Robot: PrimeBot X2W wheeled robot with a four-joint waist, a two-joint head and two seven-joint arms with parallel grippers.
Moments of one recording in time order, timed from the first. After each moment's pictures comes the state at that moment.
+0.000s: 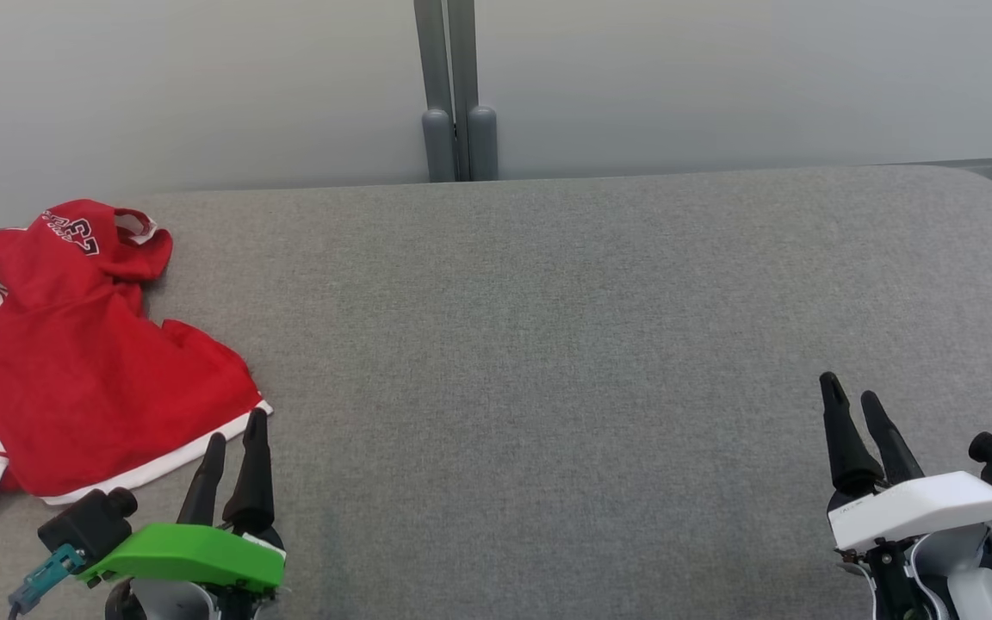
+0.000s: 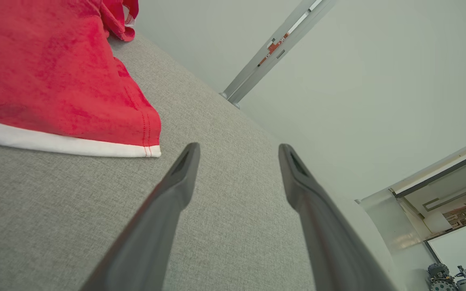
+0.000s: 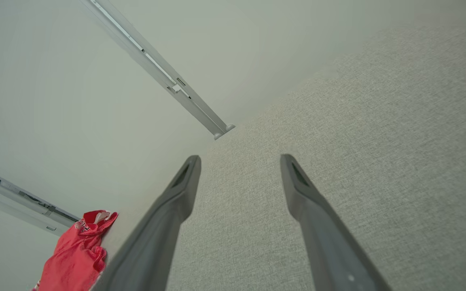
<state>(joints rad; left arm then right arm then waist) -0.05 0.07 -0.05 0.25 -0.84 -0.12 -0.07 -0.03 -0.09 -0.03 0.16 0.76 0.13 -0.07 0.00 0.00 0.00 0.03</state>
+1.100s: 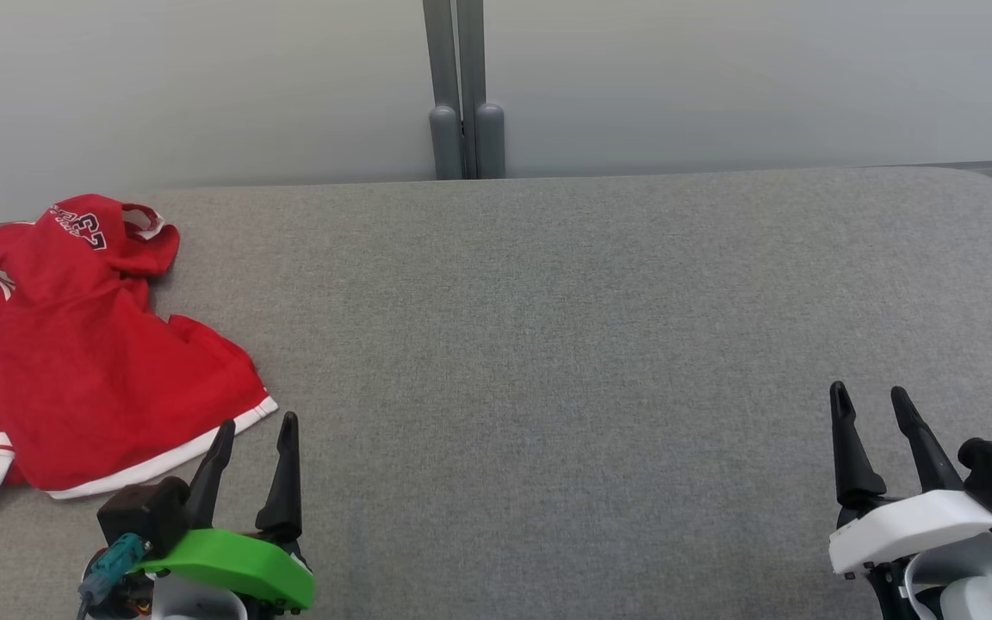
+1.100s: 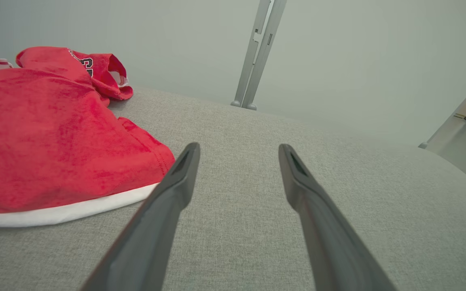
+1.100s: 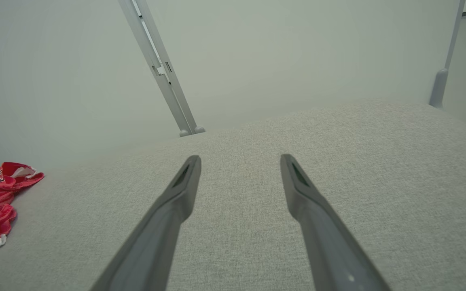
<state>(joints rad) -0.05 0.11 -0.12 0.25 -0.43 -0.11 -0.16 -0.01 -0.10 -0.07 0.16 0.35 0.13 -0.16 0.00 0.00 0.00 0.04</state>
